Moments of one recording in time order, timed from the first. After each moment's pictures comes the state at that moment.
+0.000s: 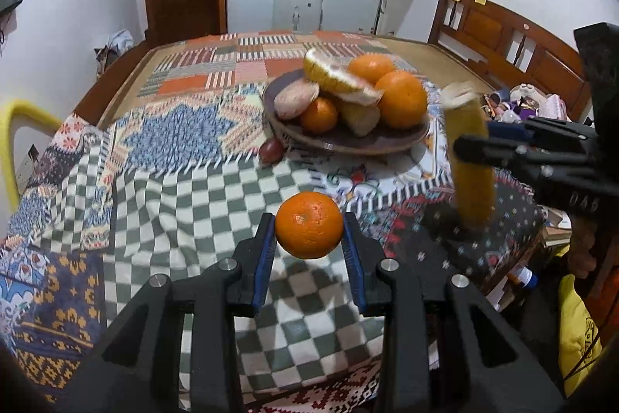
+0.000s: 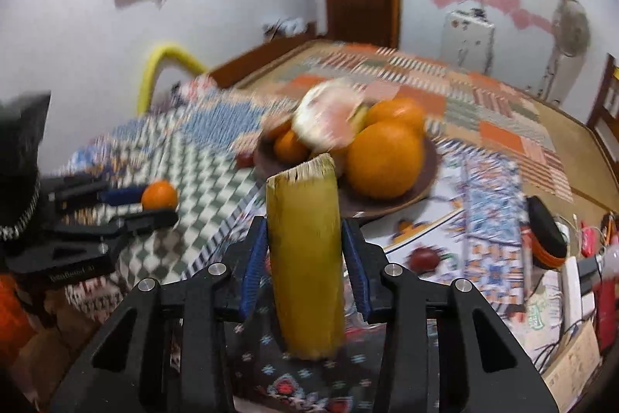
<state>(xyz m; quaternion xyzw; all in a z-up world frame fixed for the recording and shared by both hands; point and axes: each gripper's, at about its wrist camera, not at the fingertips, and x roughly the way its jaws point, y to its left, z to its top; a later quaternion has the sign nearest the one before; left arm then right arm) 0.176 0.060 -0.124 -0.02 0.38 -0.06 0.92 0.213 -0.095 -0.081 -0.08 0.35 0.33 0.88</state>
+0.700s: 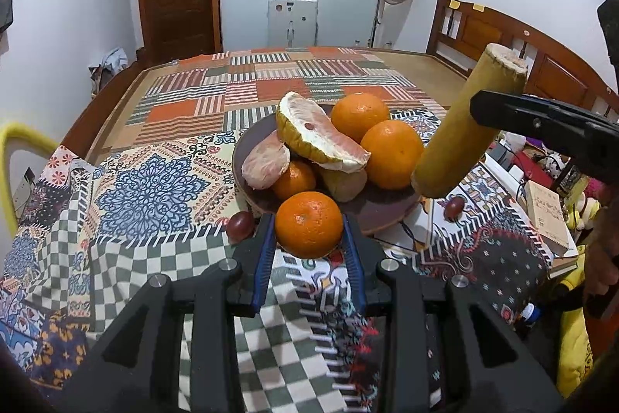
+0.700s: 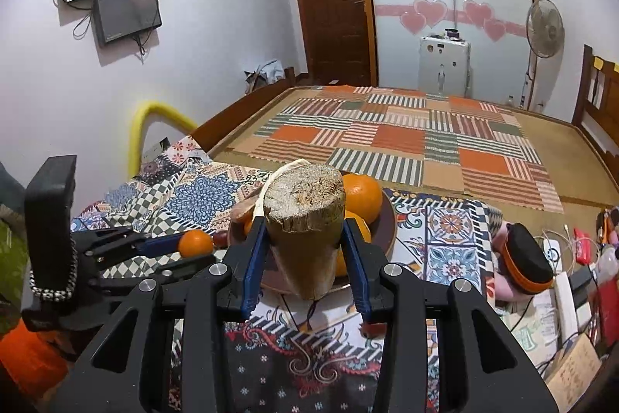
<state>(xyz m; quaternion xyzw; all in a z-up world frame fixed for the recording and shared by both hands) 0.238 0.033 -0.111 -0.01 0.36 -0.06 0.93 0.246 -0.108 -0.047 -0.03 0.30 0.31 0.90</state>
